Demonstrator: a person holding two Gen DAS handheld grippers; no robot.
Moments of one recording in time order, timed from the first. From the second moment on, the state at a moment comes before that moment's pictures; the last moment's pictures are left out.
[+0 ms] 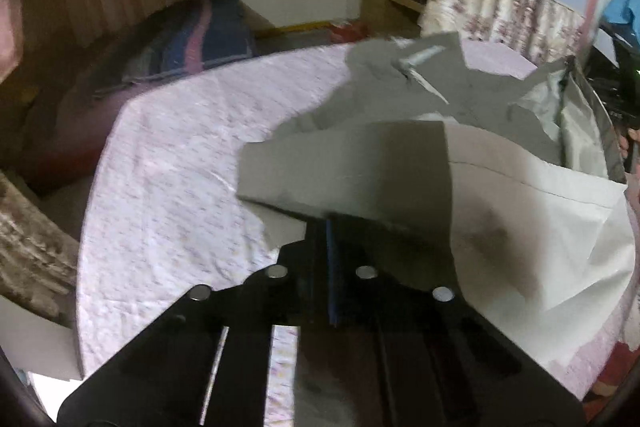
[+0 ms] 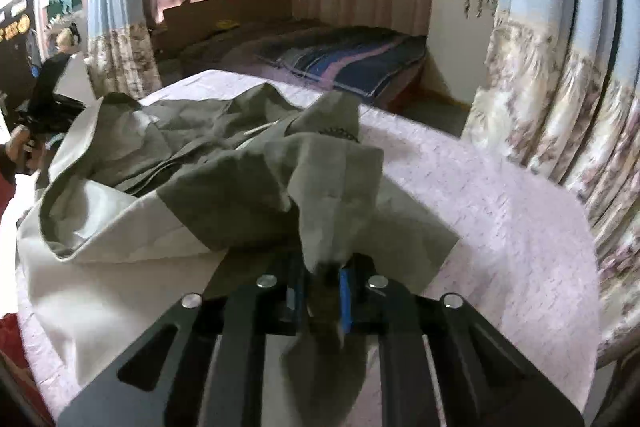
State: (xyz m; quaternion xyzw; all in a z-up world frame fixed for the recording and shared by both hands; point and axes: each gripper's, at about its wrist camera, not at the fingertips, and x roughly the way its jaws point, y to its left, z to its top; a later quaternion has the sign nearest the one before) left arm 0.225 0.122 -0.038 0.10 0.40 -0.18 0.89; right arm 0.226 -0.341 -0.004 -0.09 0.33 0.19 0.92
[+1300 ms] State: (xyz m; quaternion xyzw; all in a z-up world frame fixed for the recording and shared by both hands) left arm 0.241 0.108 -0.042 -0.02 0.42 -0.19 0.89; right arm 0.194 -0.372 -0.013 0.09 0.38 0.04 0.92
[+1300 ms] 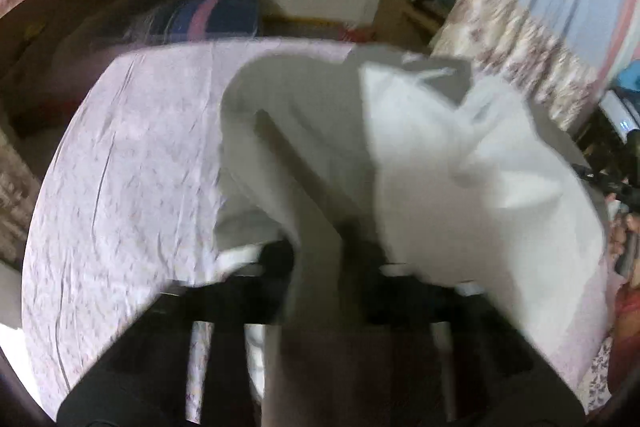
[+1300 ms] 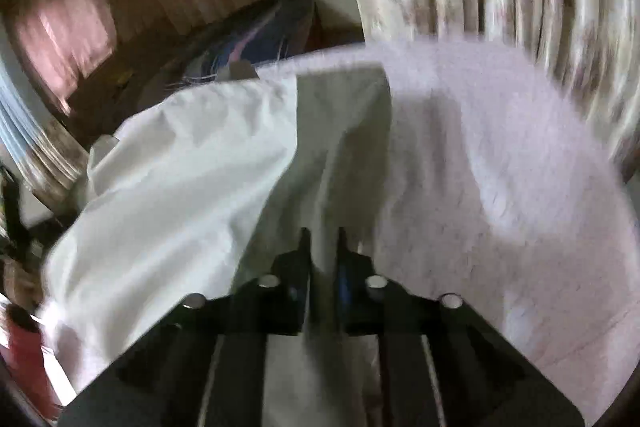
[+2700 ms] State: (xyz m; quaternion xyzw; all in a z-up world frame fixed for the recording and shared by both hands) left arm 0.179 0.073 -0.068 0.06 0.40 0.00 0.92; right arm 0.125 -0.287 -0.050 -0.06 0.36 0.01 0.93
